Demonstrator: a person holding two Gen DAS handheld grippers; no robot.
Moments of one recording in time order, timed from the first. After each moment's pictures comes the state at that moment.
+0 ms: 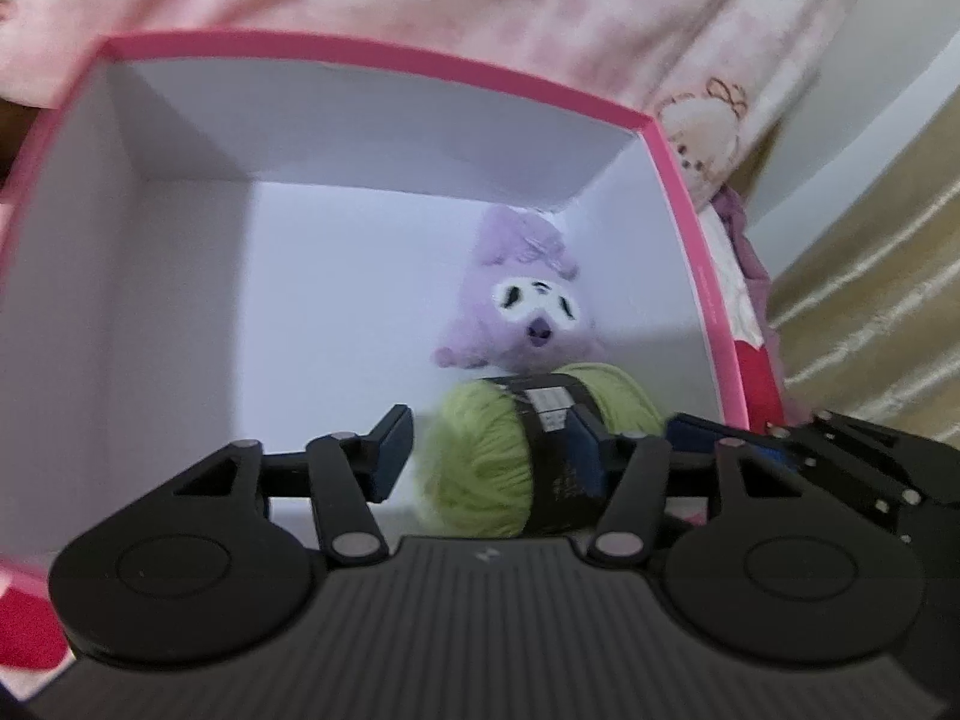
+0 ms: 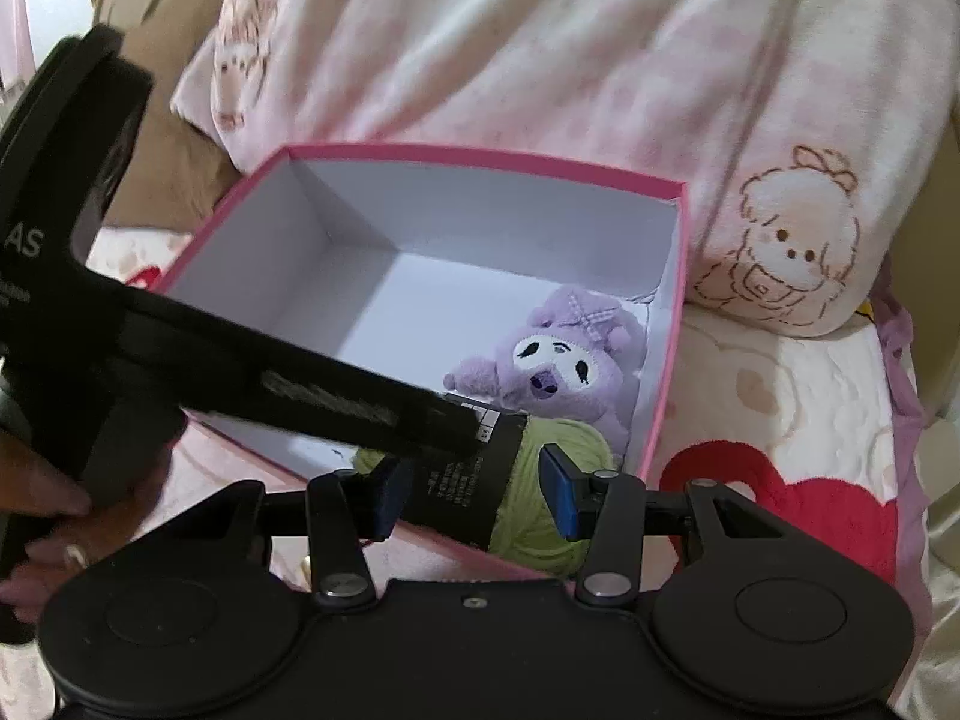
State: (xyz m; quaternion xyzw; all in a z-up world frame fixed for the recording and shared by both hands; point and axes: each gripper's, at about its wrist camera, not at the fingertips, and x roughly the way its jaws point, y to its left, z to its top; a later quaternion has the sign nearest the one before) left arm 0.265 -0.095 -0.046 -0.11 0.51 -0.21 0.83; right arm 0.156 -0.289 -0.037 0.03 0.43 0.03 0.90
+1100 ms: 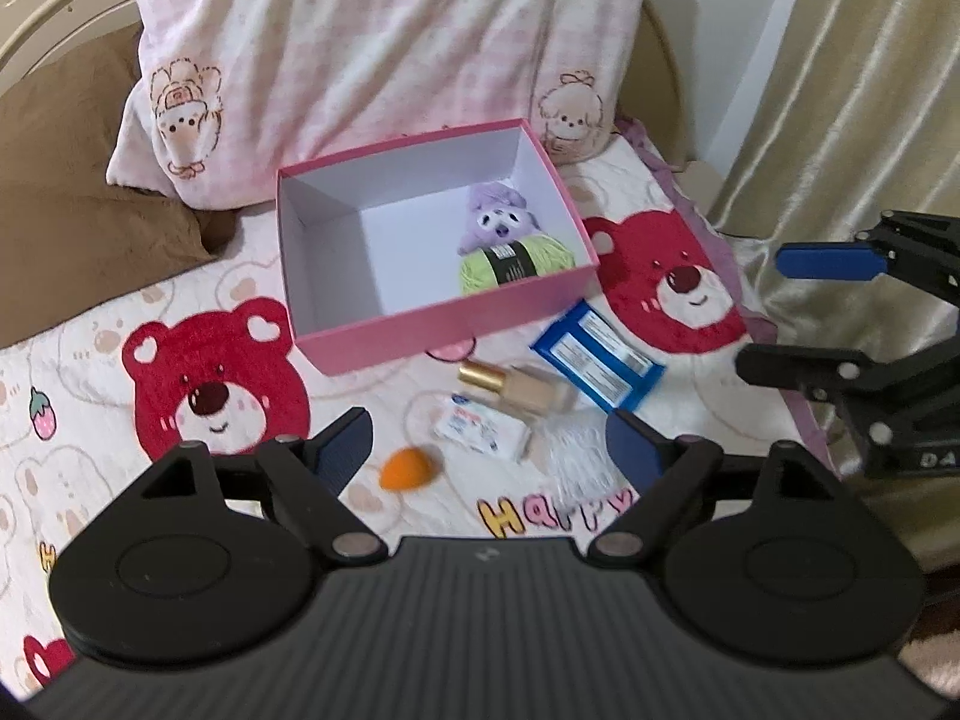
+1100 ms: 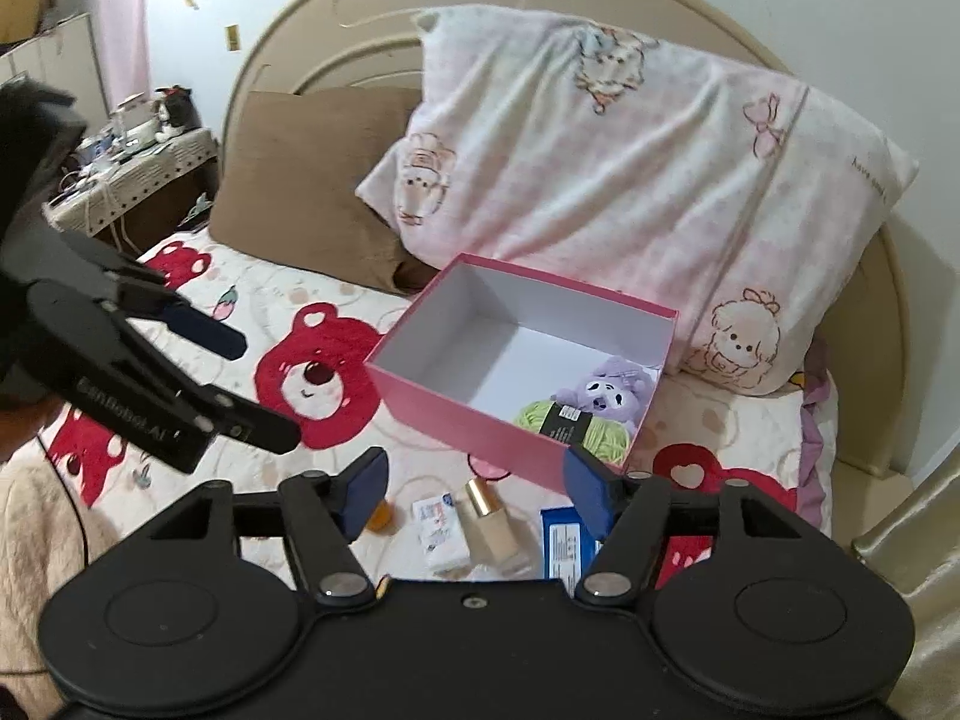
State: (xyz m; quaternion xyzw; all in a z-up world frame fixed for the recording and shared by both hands) left arm 0.044 -0.044 0.151 0.07 0.48 -0.20 0.85; right arm -0.030 -0.227 0.138 0.00 0.37 0.07 0.93
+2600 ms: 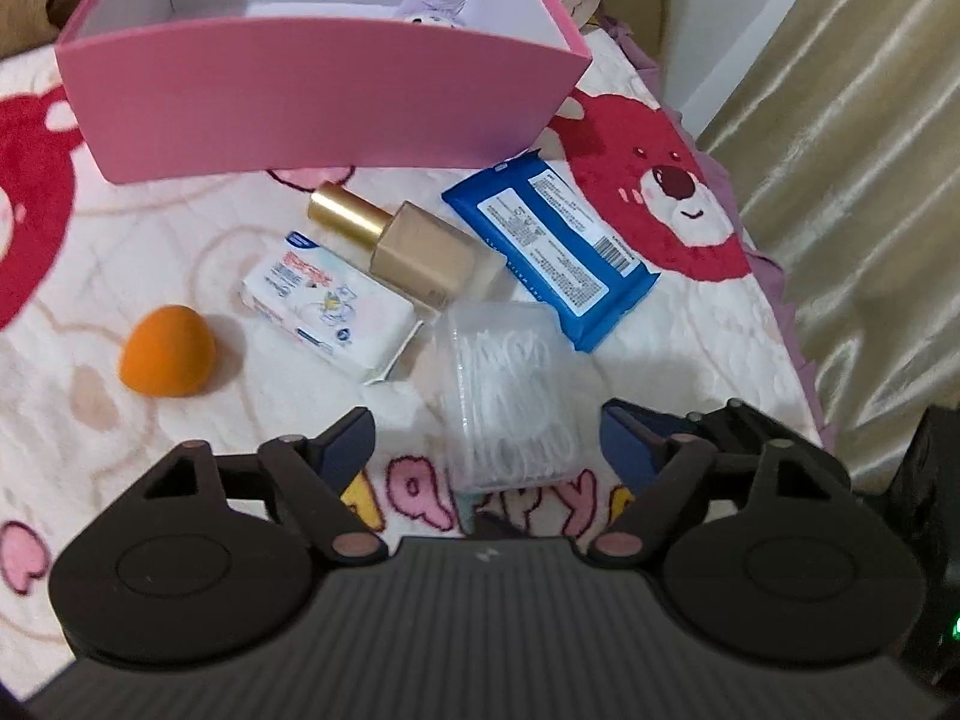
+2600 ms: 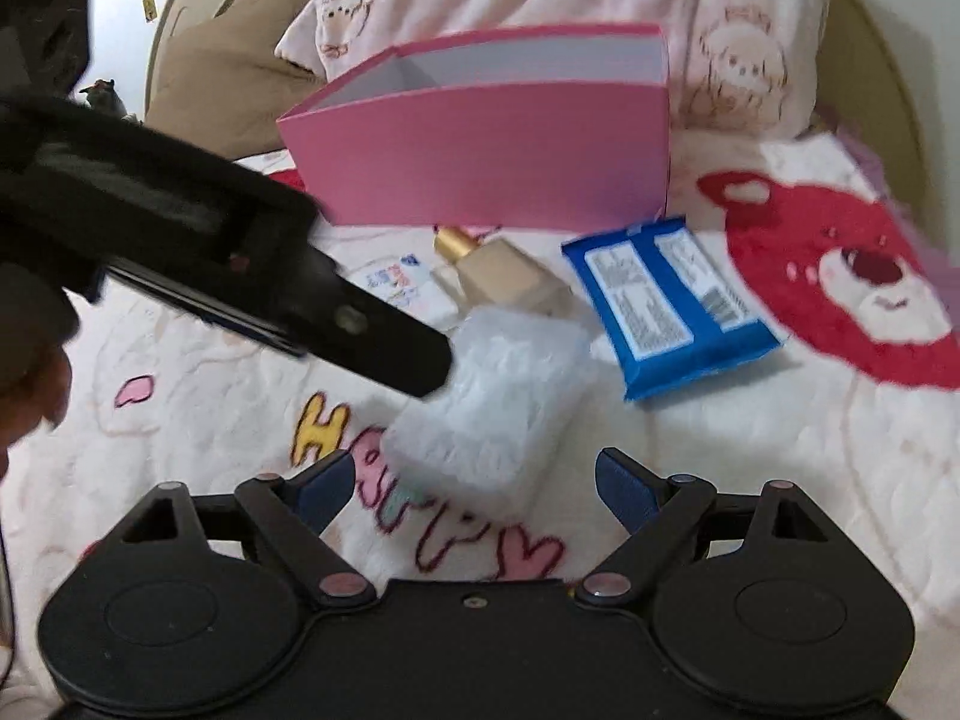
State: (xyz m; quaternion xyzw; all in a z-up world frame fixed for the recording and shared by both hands) left arm 0.048 -0.088 -0.083 -0.07 0.50 -0.26 0.82; right arm -0.053 -0.201 -0.130 0.06 0.37 0.02 0.93
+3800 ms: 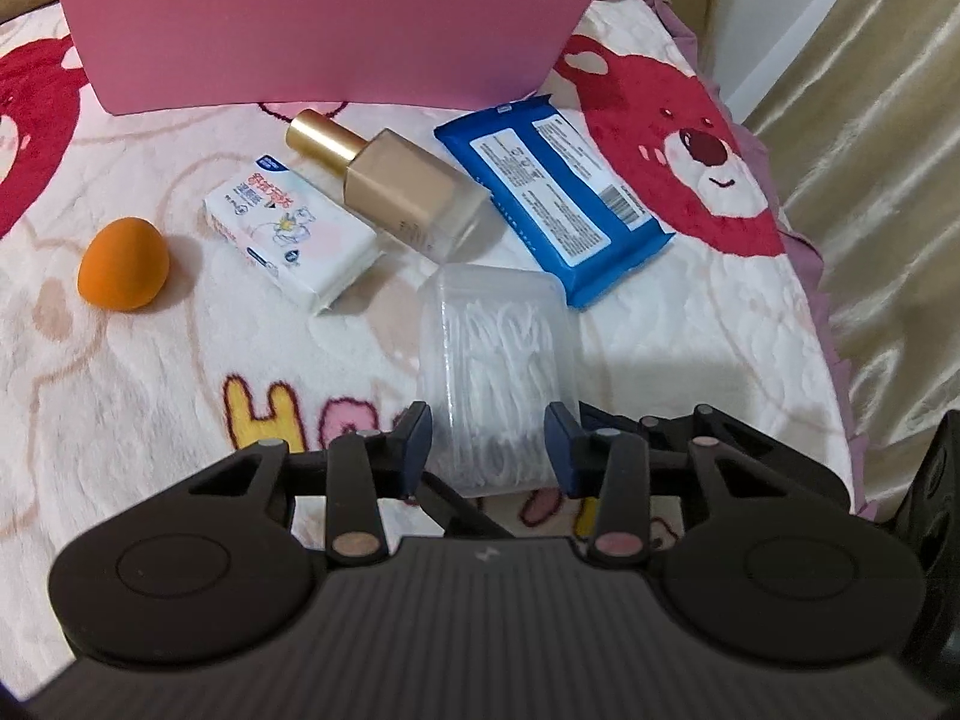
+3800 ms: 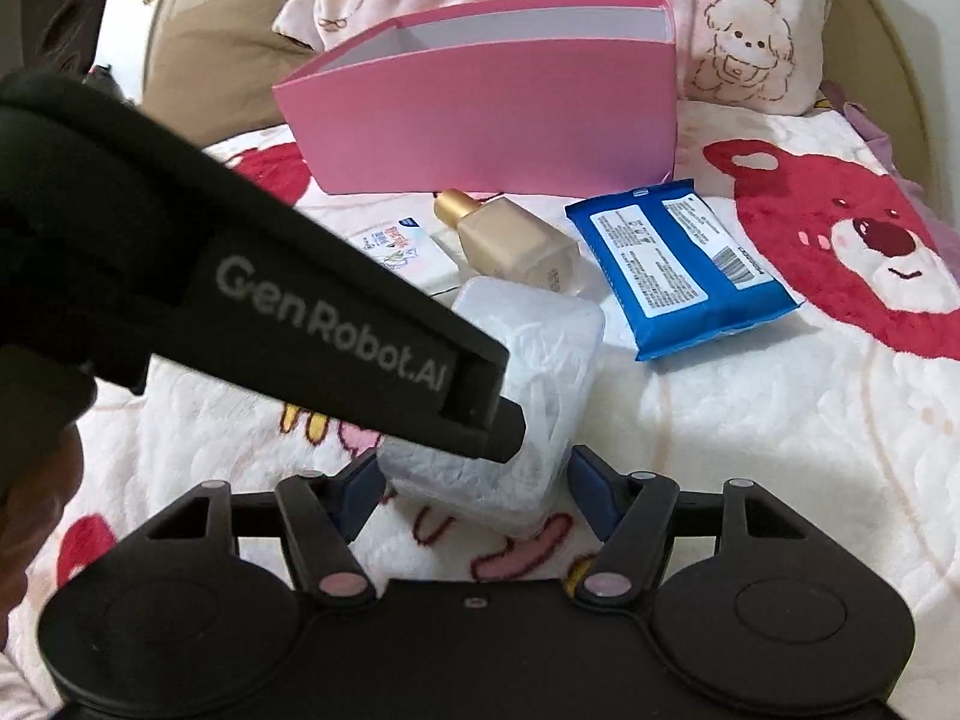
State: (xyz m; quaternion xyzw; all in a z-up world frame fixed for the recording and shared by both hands) left arm 0.024 -0.129 -0.100 -0.07 0.53 -0.20 0.82; right arm -0.049 -0.214 -0.146 0.07 0.40 0.03 0.91
